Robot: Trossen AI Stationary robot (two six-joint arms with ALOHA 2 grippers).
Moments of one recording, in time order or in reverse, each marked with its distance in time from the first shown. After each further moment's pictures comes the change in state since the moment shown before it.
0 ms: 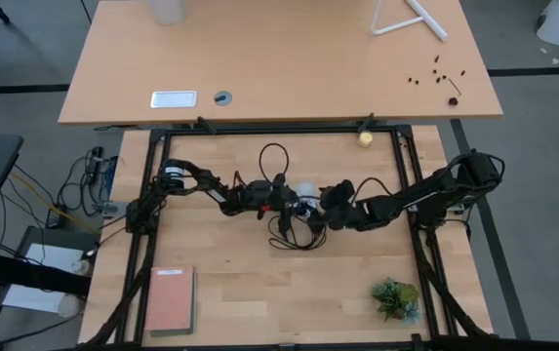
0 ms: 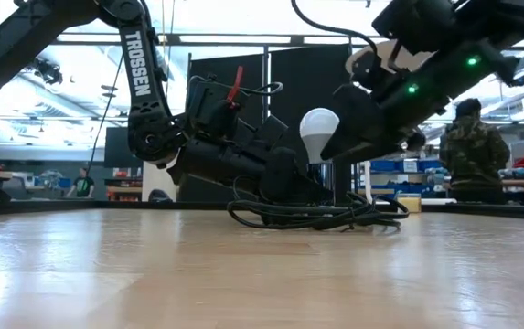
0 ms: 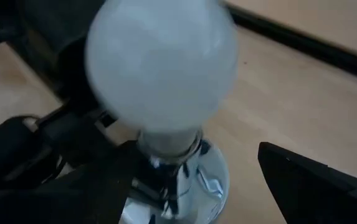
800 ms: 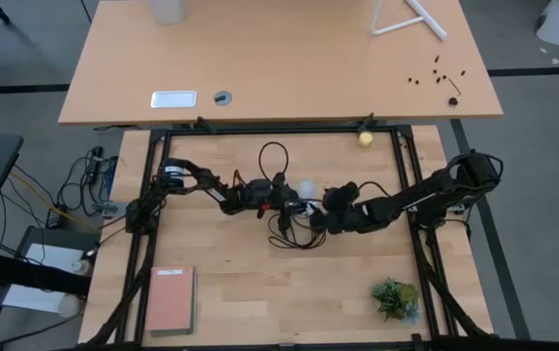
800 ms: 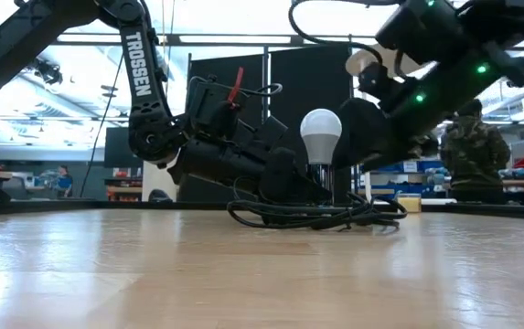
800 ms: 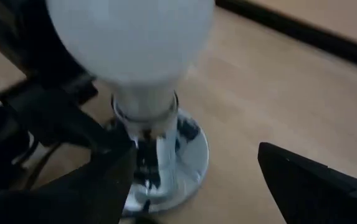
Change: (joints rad) left arm 0.012 0.000 -0.001 -0.007 0.003 0.000; right arm 0.004 0.010 0.002 -0.144 0.044 0.136
